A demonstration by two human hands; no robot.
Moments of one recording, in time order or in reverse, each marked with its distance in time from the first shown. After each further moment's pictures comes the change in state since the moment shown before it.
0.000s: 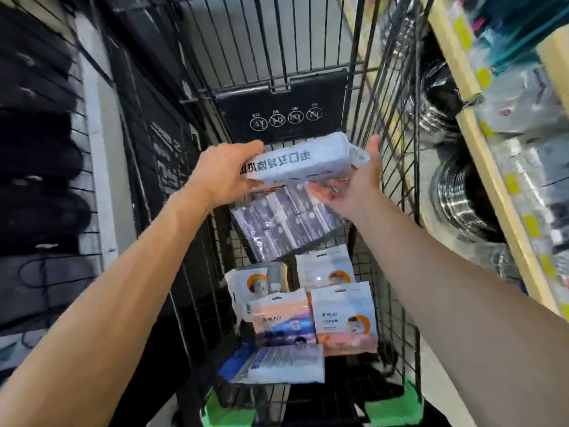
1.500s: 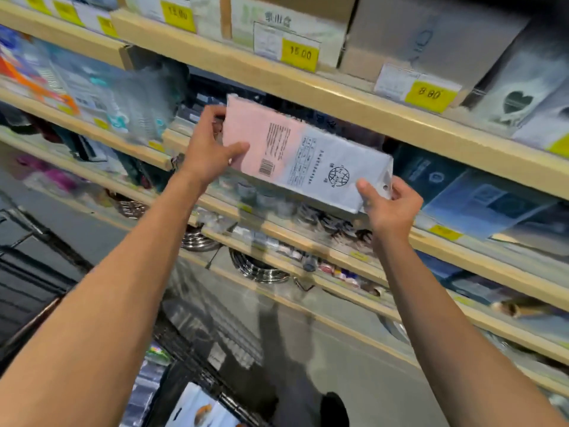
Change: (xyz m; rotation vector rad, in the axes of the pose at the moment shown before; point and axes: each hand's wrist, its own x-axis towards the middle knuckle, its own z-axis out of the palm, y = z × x) left_hand 0.197 0.518 -0.110 -0.828 -0.087 0.549; right_hand -0.275 -0.222 -0.347 0.181 0.956 -1.262
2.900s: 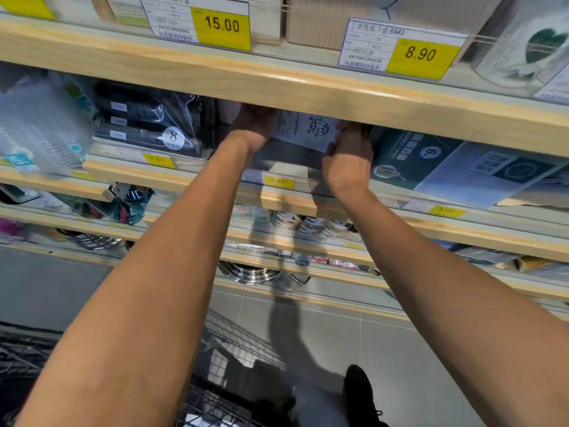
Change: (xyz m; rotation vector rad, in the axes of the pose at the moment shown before) left_hand 0.114 0.000 0.154 0.043 -0.335 -0.274; right_hand 0.079 -0.002 0.064 -0.823 -0.019 -0.096
